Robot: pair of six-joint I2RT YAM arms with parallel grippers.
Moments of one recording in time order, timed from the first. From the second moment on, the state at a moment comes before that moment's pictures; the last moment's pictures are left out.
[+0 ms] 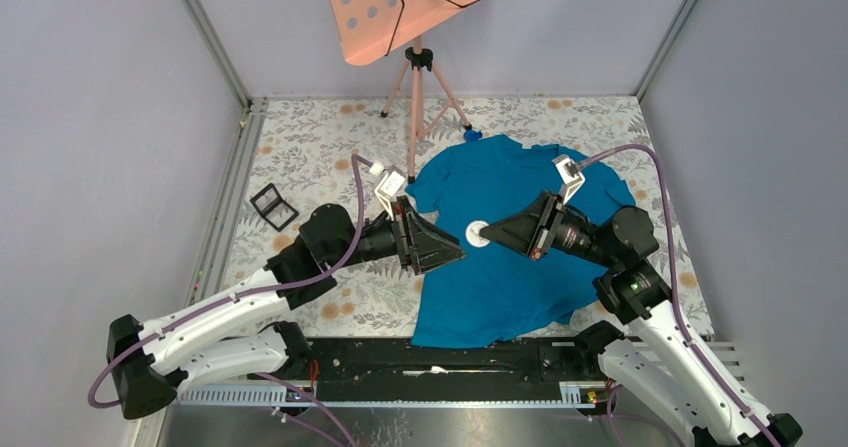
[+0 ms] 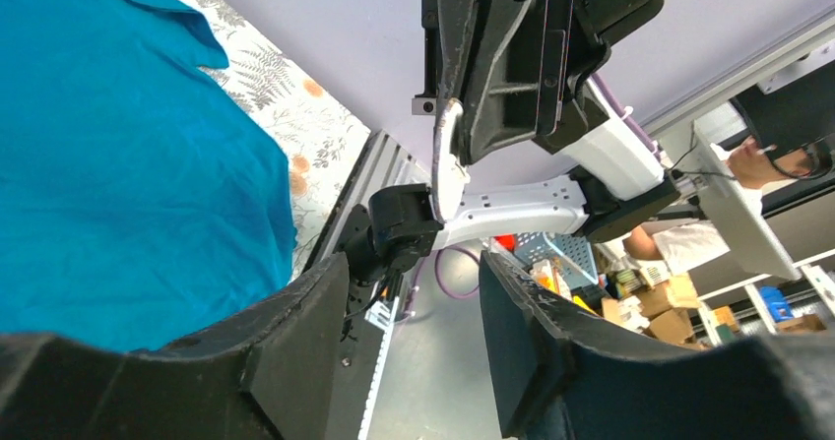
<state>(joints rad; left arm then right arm) -0.96 0.92 0.78 0.18 0.38 -0.76 0.50 0.64 0.66 0.15 -0.71 0.99</state>
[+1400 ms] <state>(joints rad) -0.81 1.02 0.88 0.04 0.60 -0.69 0.50 0.66 0.70 -0.12 -0.67 0.85</state>
